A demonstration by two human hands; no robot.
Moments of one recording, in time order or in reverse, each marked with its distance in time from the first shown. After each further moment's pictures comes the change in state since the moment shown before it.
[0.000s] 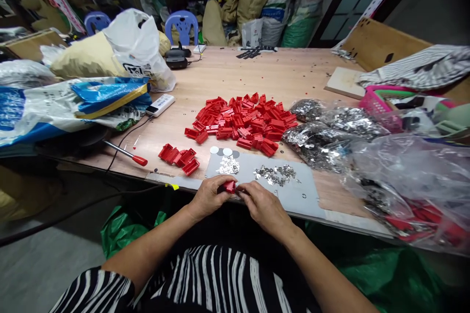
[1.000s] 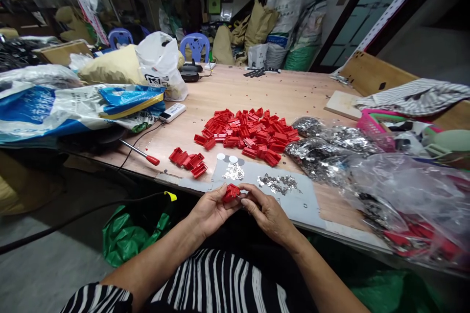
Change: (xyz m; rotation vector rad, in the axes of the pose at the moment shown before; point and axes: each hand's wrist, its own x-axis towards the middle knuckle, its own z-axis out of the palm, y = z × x) left_hand -0.026 0.029 0.012 -1.290 0.147 -0.548; right_hand -0.002 -0.021 -0.018 0.308 -0.011 -0.150
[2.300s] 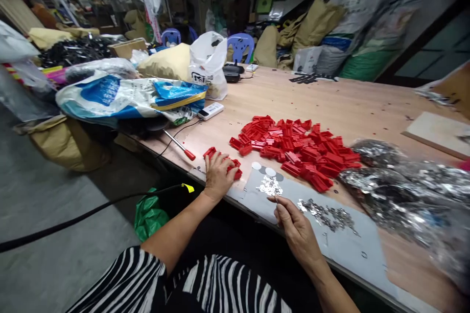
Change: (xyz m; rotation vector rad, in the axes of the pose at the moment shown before) left_hand 0.039 0.088 -0.046 1.883 0.709 1.180; right_hand 0.026 0.027 0.032 0.222 0.168 0.168
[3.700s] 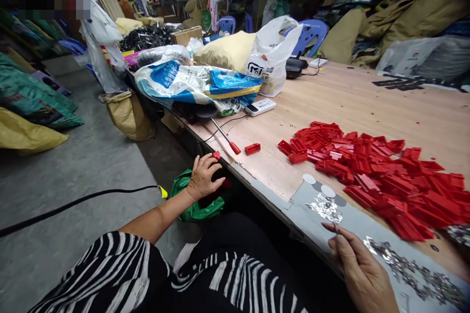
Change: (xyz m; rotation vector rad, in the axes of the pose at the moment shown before) left_hand -0.073 -0.132 -0.089 0.251 0.002 -0.001; right_hand 0.006 0.024 -0.006 -0.121 -0.002 0.073
